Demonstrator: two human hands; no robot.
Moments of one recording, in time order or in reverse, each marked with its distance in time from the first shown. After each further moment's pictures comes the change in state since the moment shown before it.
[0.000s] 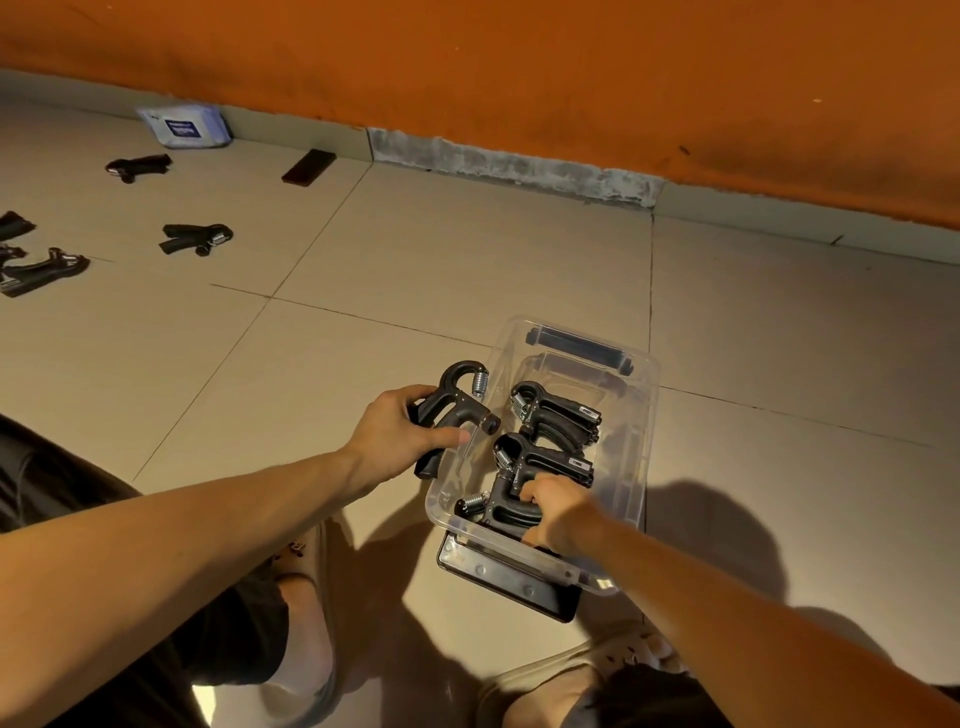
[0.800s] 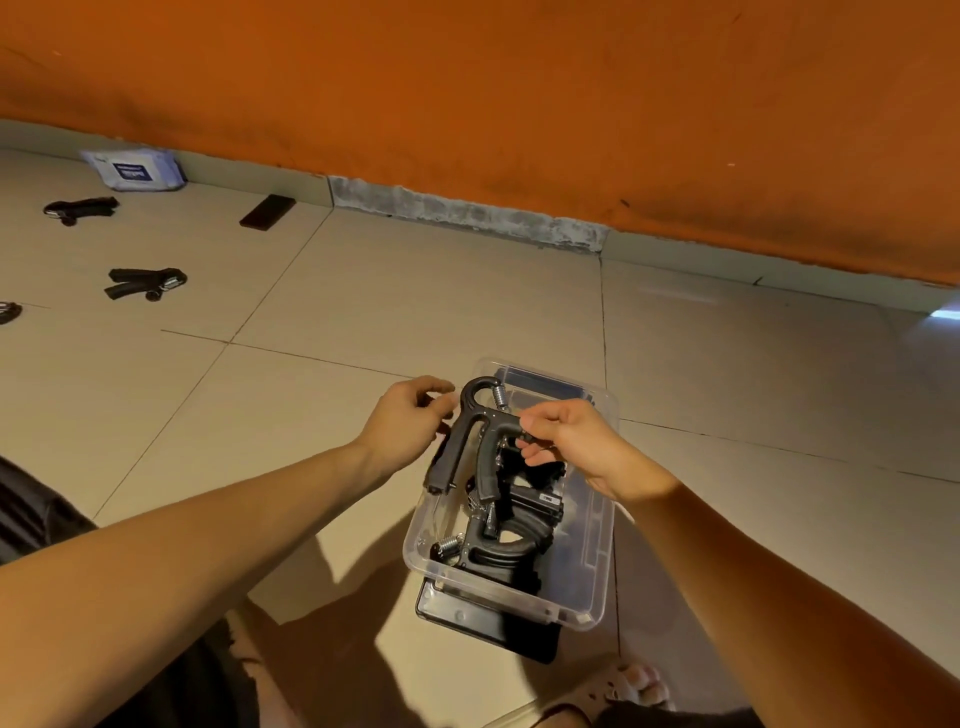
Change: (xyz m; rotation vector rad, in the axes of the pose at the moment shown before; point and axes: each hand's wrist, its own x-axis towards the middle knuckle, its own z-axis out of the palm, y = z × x) left_hand 0.035 0.058 0.006 -0.066 0.005 0.058; right_hand -0.037 -0.014 -0.134 1.102 0.248 -0.079
